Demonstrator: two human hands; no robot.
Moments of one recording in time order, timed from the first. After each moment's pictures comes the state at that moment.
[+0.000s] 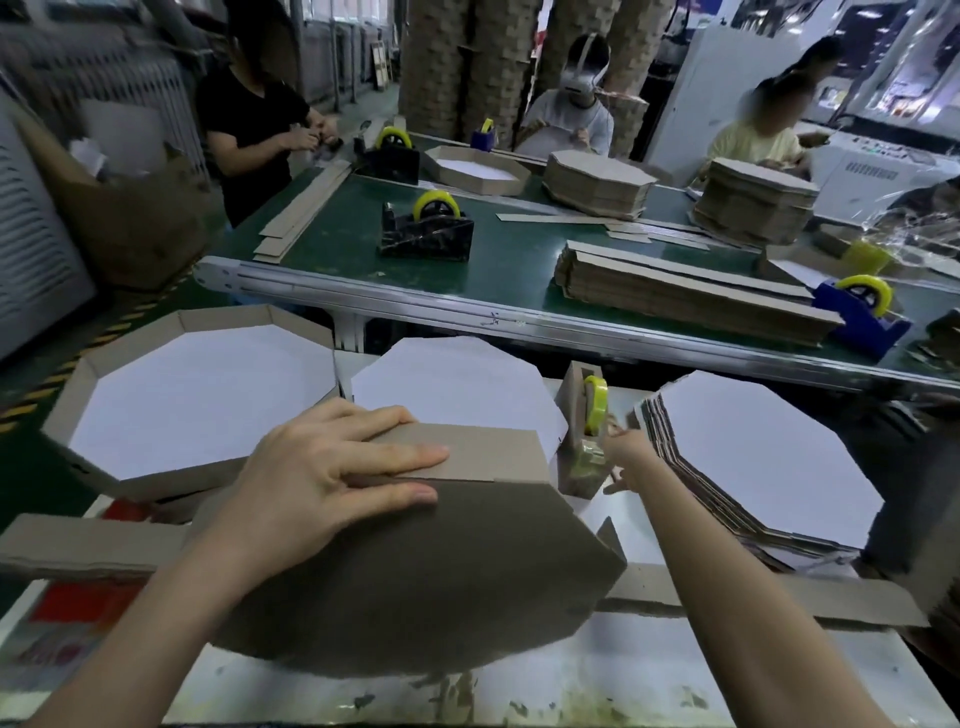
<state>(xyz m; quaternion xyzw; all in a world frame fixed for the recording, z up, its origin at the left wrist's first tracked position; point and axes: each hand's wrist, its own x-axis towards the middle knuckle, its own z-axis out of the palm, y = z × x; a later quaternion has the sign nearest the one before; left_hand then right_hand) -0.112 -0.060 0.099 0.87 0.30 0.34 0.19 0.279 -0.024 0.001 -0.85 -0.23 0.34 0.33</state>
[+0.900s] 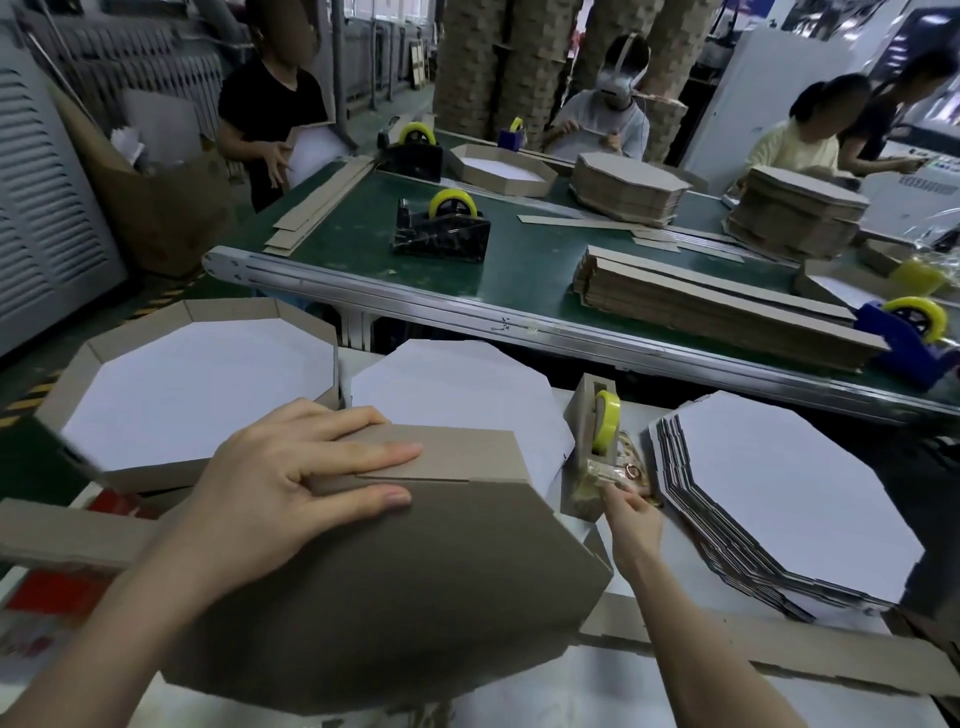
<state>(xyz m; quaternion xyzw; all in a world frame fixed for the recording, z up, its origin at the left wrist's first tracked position) -0.100 -0.056 0.094 0.83 0.36 0.36 0.20 0.296 -0.044 -0.091 -0.74 -0.13 0.33 0.58</state>
